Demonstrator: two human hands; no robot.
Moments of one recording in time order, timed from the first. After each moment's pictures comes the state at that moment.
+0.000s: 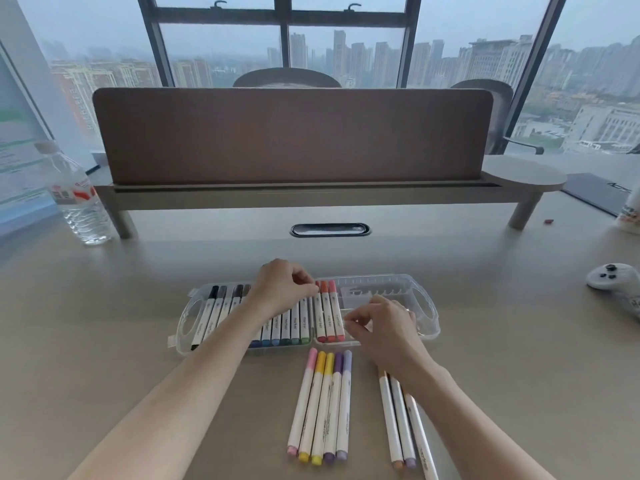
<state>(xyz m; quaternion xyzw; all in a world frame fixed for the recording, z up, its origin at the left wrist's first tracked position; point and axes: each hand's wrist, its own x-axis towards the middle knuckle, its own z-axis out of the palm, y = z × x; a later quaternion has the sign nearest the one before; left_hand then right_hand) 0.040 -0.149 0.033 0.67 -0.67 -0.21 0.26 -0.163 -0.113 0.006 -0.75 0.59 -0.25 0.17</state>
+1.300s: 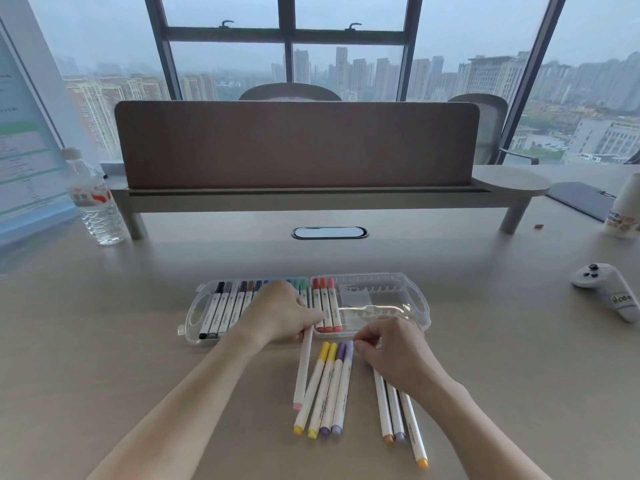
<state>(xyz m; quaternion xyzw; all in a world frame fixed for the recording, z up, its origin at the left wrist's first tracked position) 0.023 -0.072 0.056 0.70 -0.63 -0.27 0.21 -0.187 -0.070 0.006 -0.78 0.55 -0.24 0.19</state>
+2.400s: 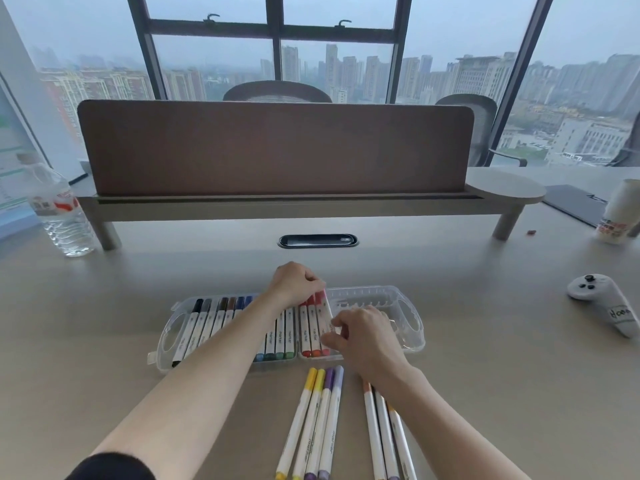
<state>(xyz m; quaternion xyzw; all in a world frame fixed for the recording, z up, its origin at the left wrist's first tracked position) 0.009 -0.204 0.022 0.67 -0.65 -0.27 0.24 -0.158 -0.124 0.009 -0.78 0.58 -0.22 0.14</state>
